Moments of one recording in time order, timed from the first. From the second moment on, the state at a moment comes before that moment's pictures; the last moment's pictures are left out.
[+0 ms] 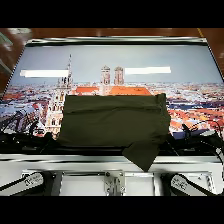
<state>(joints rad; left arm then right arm) 0.57 -1.26 0.46 0.90 -1.24 -1.08 -0.57 -1.27 0.45 -0.97 1.23 1.19</state>
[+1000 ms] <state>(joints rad) 0.35 -1.37 0.98 0.73 -1.23 -1.11 -0.34 -1.34 1.02 -0.80 1.06 1.20</state>
